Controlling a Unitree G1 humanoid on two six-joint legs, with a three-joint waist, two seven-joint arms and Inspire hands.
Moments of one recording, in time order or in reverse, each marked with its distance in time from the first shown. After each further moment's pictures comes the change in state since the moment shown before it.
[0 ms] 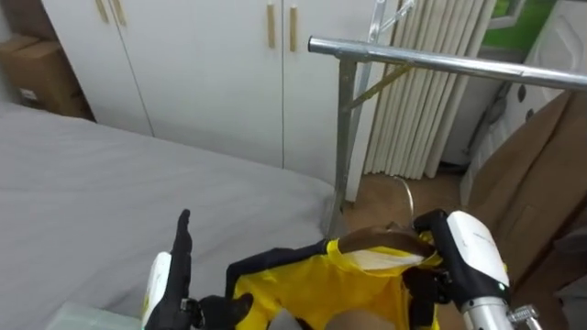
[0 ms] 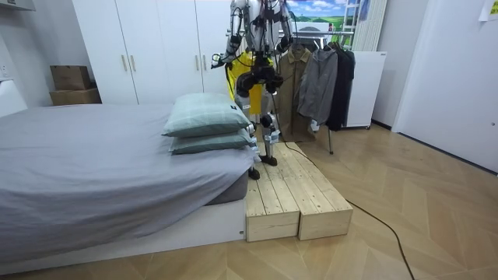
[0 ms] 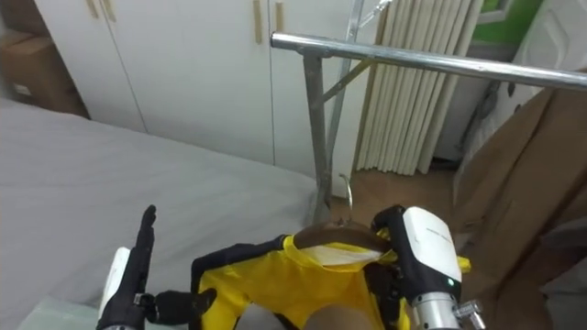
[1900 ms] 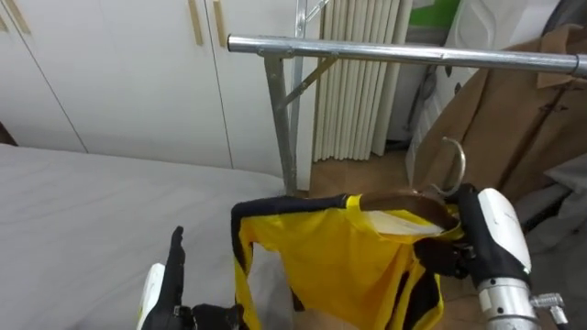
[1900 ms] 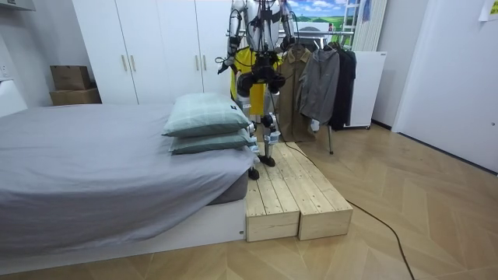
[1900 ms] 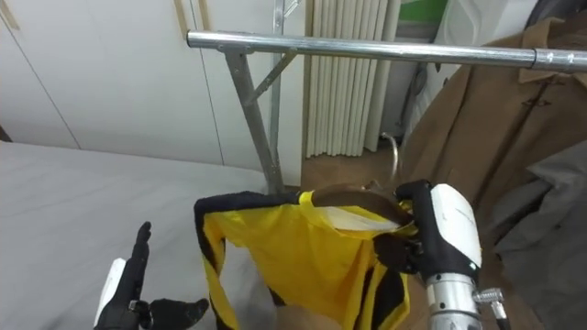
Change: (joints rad) left arm -0.016 -0.026 0.075 0.062 -0.002 0.046 -0.066; right arm 0.003 0.030 -0.099 -0.149 0.188 0.063 -0.017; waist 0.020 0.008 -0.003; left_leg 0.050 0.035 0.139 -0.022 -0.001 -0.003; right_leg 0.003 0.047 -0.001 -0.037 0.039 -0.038
